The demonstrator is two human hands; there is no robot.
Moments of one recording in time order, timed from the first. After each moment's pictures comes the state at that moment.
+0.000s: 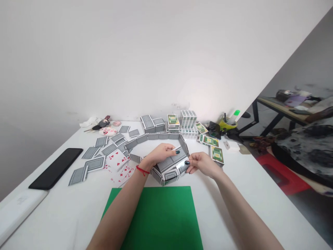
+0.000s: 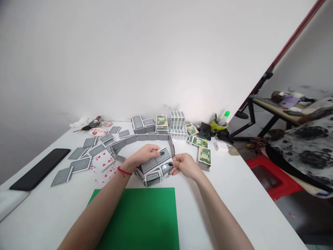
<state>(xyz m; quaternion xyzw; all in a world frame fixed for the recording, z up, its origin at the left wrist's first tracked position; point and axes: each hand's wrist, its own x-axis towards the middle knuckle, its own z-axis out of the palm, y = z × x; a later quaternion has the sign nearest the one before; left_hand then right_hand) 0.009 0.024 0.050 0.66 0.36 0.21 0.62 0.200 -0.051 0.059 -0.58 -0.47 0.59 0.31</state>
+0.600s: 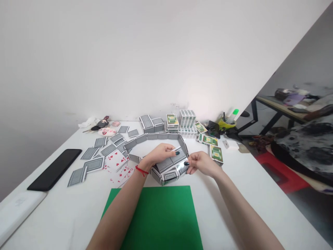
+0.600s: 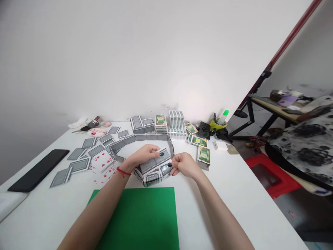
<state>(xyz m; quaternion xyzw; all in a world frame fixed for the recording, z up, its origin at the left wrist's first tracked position) 0.008 0.023 0.051 0.69 0.35 0.20 0.60 0.199 -0.052 0.062 -0.58 -0.50 0.58 0.29</state>
